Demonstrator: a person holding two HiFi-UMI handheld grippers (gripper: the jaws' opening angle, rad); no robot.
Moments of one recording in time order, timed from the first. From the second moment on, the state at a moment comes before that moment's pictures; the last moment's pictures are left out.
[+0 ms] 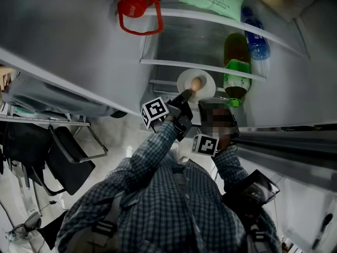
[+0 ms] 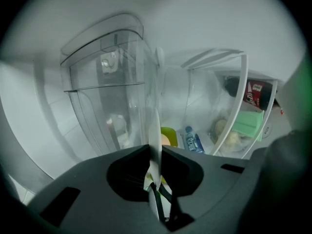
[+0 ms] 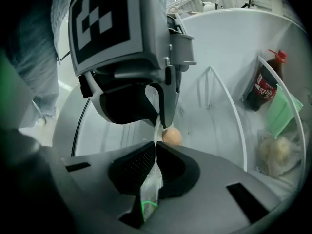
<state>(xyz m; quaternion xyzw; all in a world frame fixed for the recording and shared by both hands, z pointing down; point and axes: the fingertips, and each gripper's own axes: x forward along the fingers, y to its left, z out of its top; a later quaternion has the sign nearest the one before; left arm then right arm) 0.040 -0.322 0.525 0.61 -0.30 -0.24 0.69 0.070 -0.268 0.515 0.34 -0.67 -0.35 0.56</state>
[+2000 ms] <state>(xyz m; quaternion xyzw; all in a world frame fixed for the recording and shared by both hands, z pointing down) 0.026 -0.262 0.509 0.67 -0.27 -0.18 0.67 0.076 -0.298 0.528 0.36 -0.66 -0.32 0.58</state>
